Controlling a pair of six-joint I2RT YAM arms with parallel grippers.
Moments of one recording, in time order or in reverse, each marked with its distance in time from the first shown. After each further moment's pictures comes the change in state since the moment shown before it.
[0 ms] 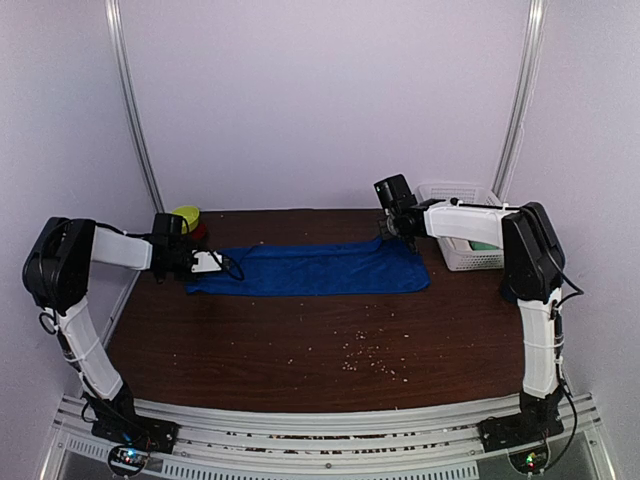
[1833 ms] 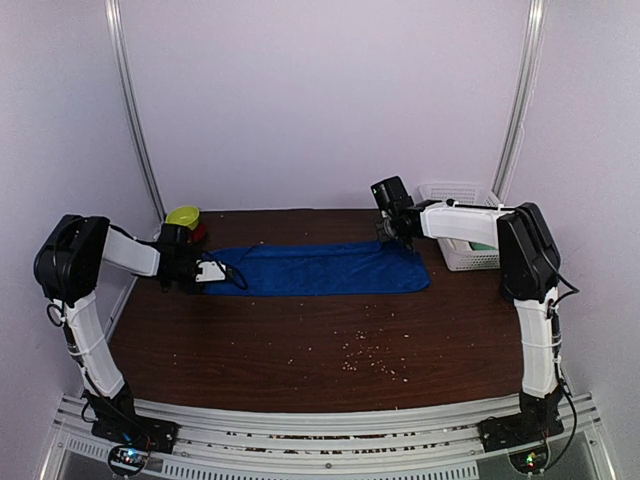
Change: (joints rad) left arm -0.011 0.091 -0.028 0.077 -0.035 -0.013; right arm 0.006 0.030 0.027 -0.019 -0.025 0.001
